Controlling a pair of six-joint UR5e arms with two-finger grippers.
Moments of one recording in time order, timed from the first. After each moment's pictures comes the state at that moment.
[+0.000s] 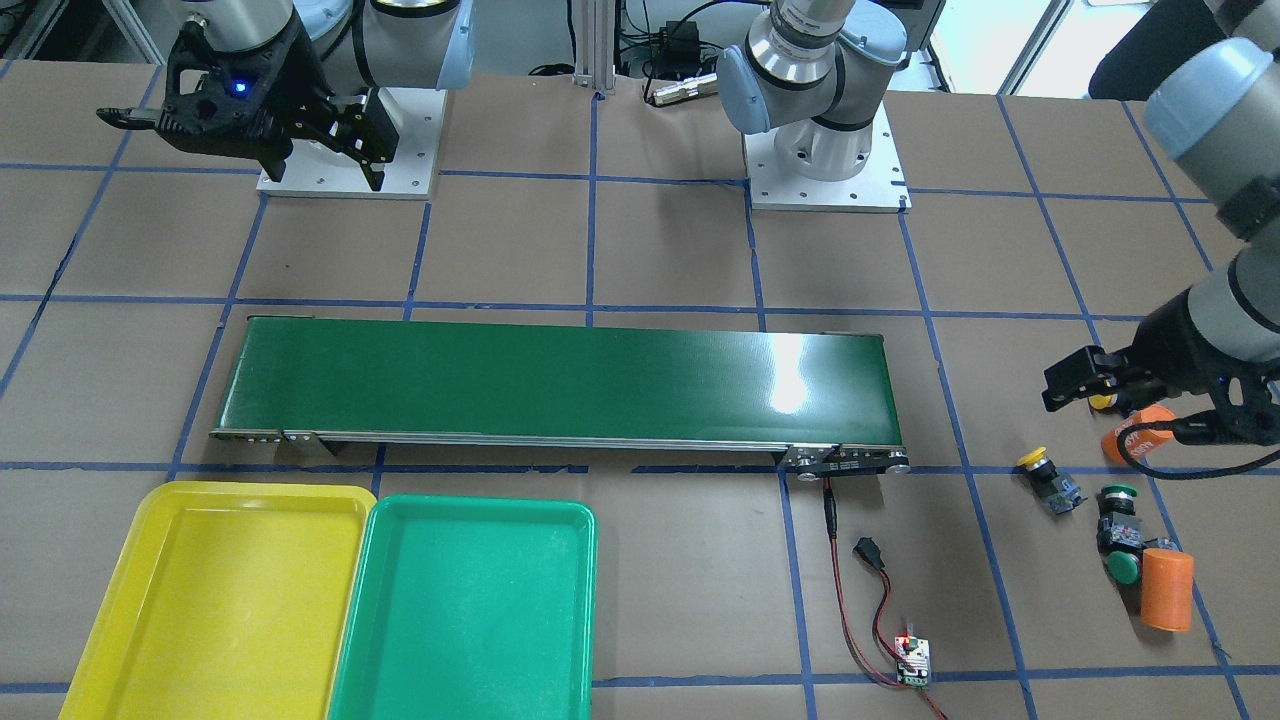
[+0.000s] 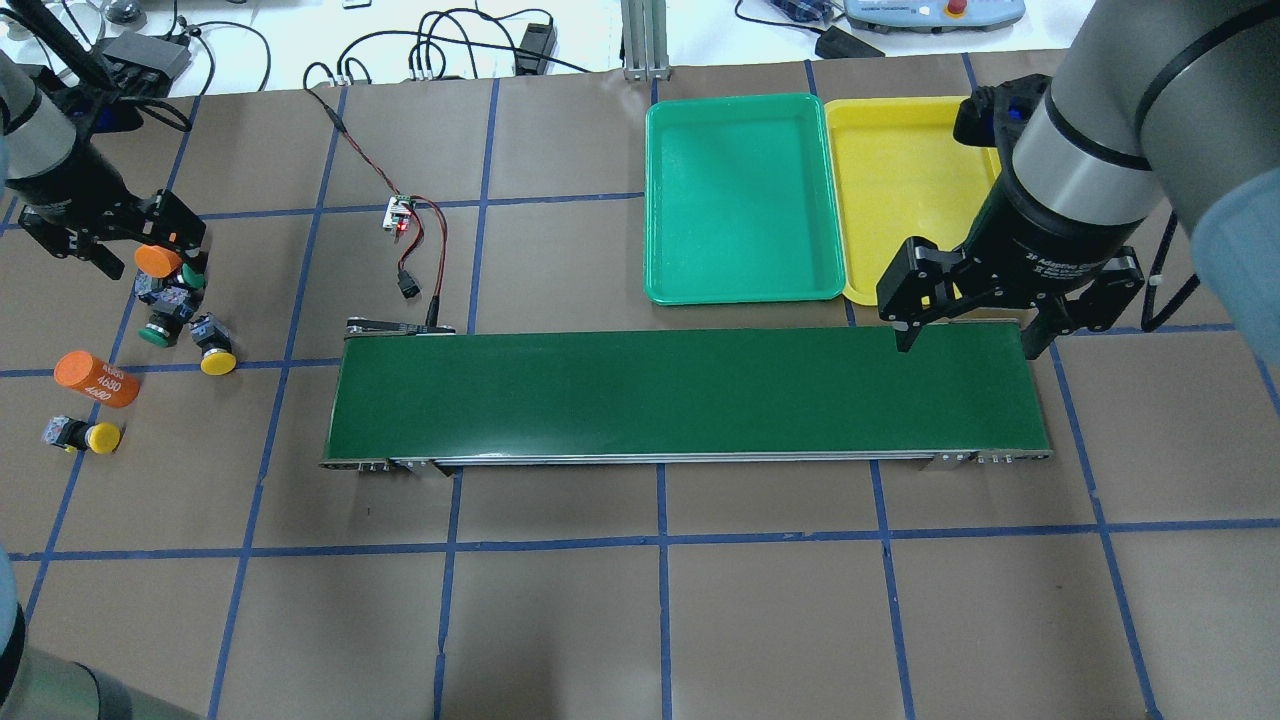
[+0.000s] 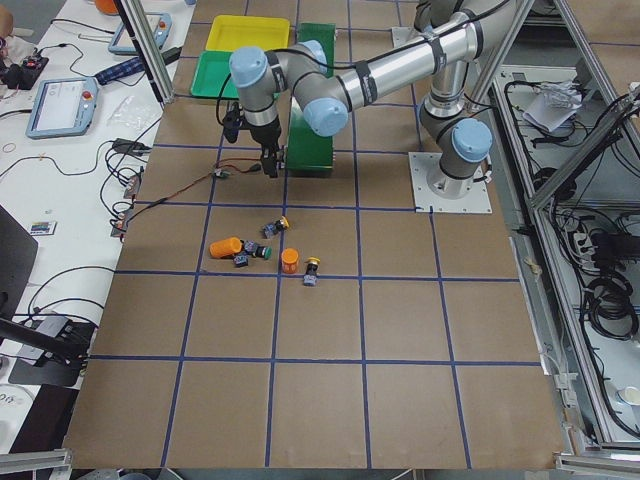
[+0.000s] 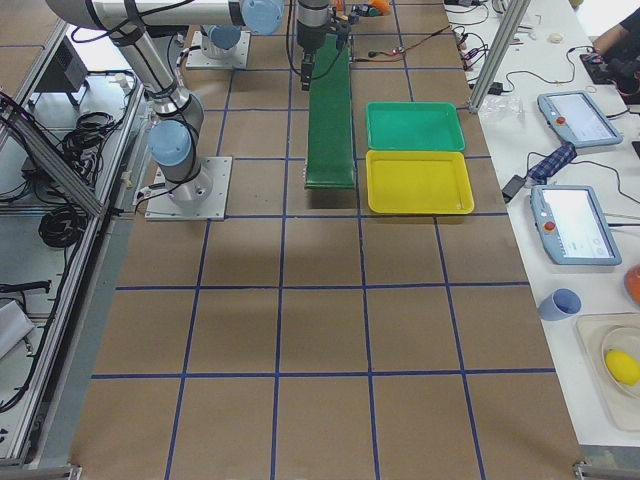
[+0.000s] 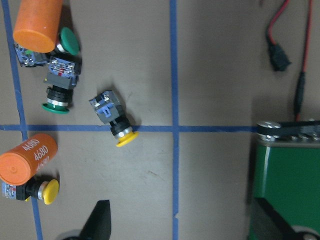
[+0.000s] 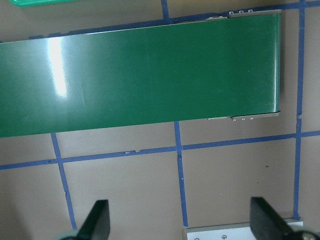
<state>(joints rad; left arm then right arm) -1.10 -1.93 -1.55 -1.26 1.62 0.42 1.57 -1.75 1.74 -1.48 -1.55 0.10</state>
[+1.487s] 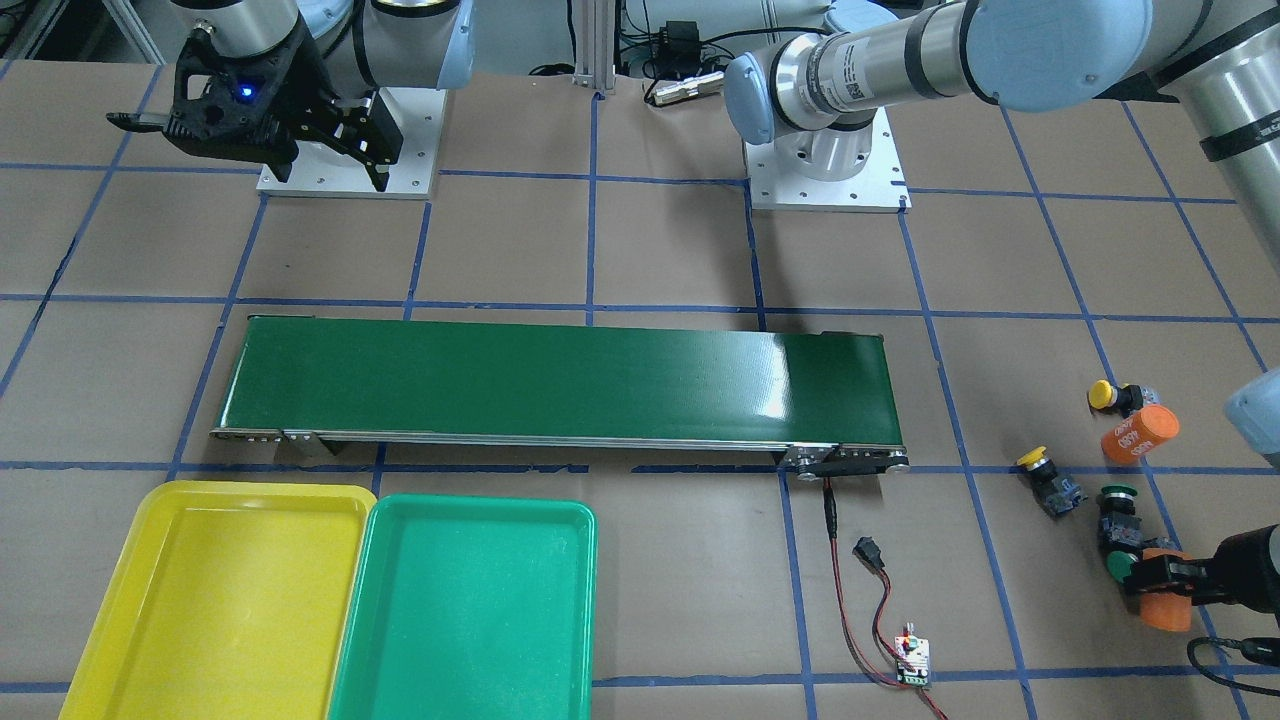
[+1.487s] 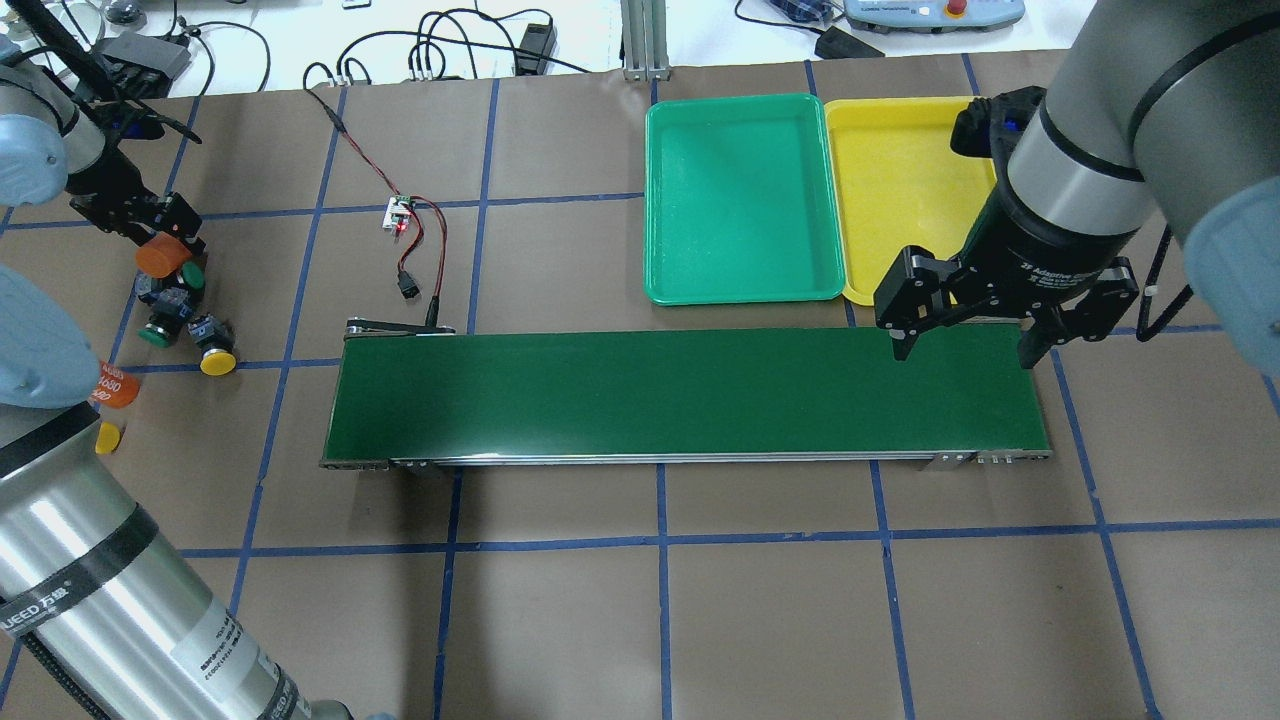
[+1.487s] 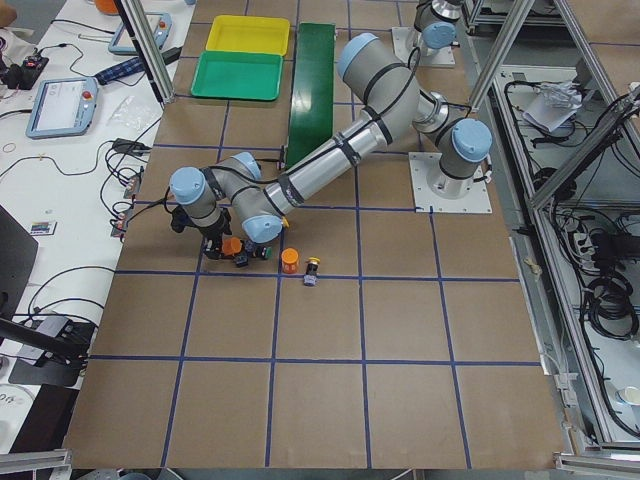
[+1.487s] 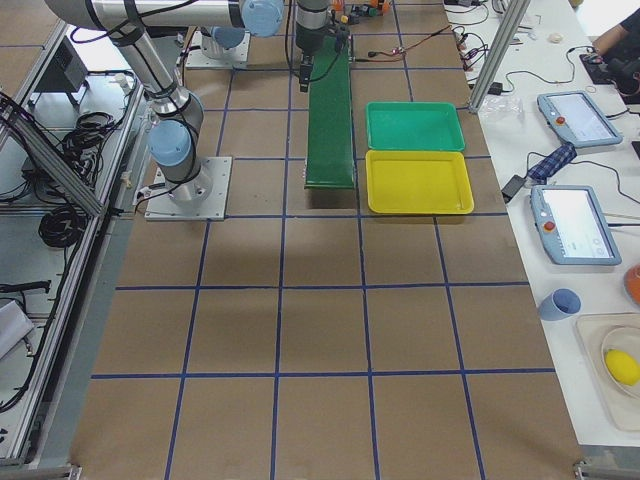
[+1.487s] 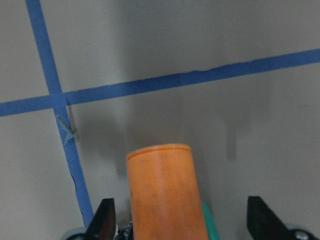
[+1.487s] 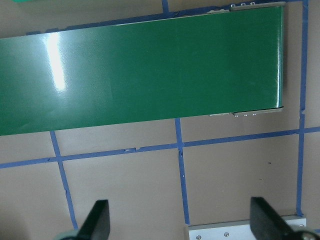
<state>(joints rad) -1.04 -2.39 -1.14 -1.25 1.58 0.67 1.57 -1.75 1.76 -1.48 -1.54 0.11</state>
